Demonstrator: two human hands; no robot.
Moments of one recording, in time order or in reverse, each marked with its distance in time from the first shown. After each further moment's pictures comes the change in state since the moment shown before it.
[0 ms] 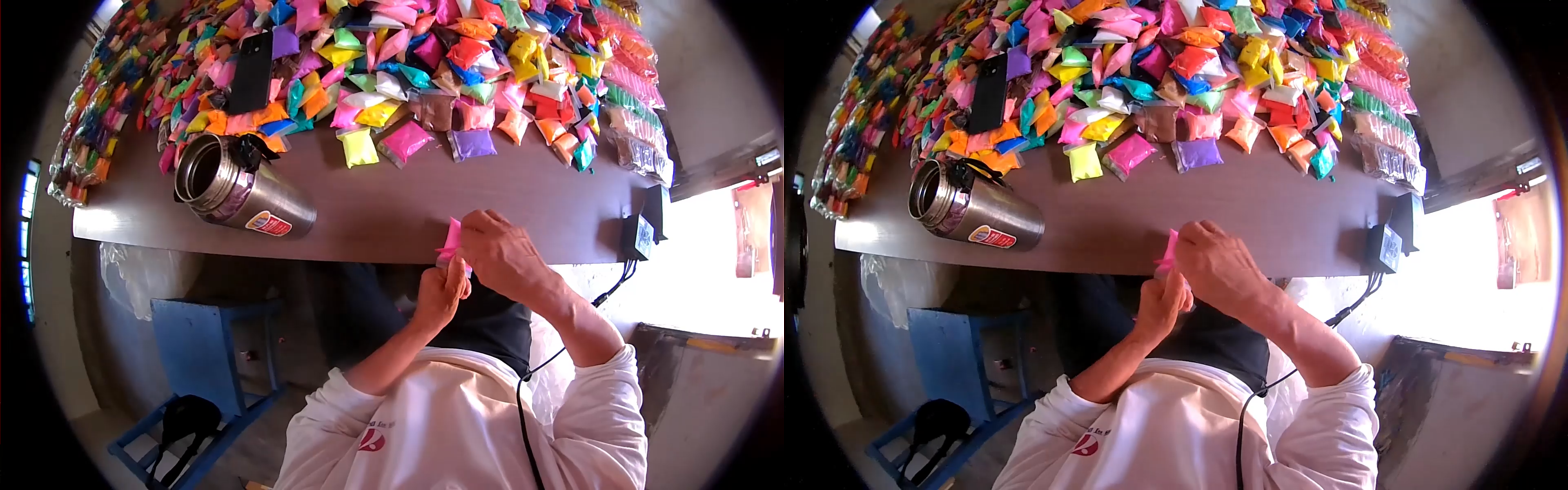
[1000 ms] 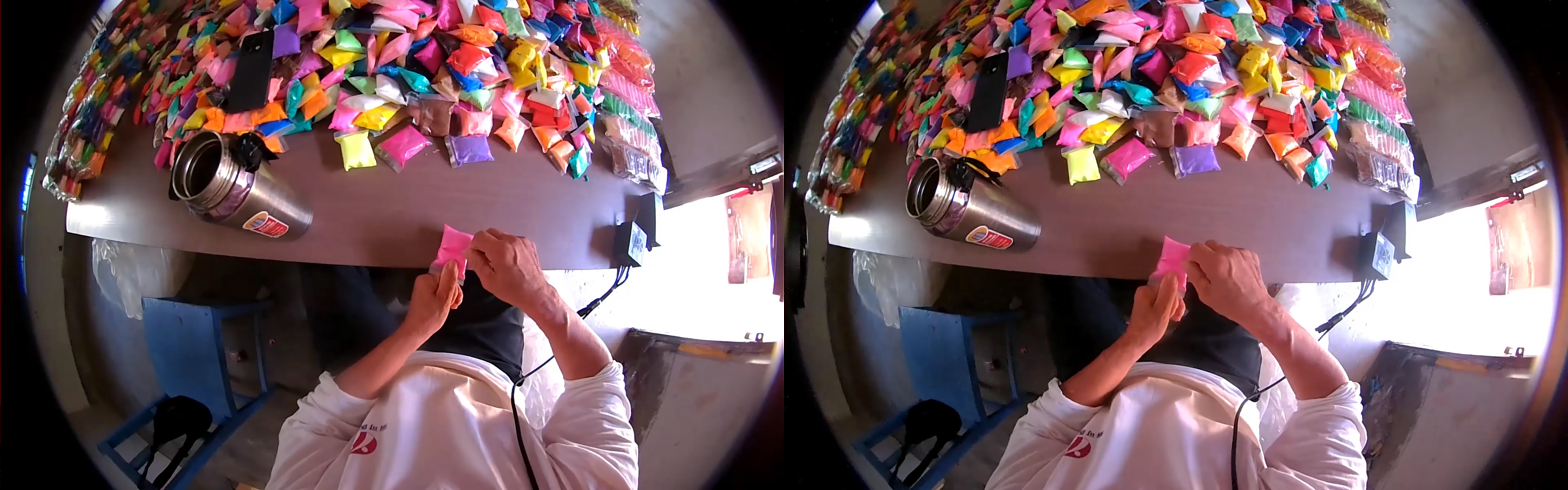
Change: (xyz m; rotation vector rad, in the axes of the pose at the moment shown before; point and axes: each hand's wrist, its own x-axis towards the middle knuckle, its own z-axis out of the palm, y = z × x) left_hand -0.001 0.008 -0.003 -0.034 -0.013 -0.130; right_hand -0.021 0.010 0.014 0.118 0.069 0.284
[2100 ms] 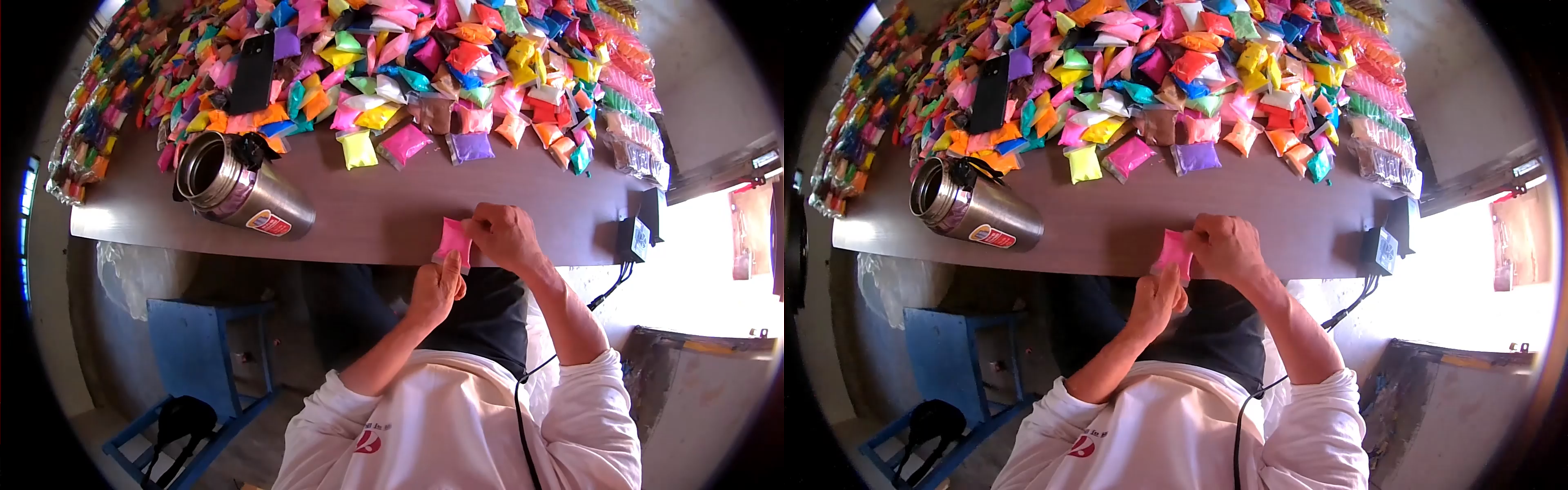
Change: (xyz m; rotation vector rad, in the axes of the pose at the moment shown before) left_hand 0.007 -0.001 -0.006 0.098 -0.040 0.078; right_hand 0.027 0.020 0.013 0.050 0.091 0.168
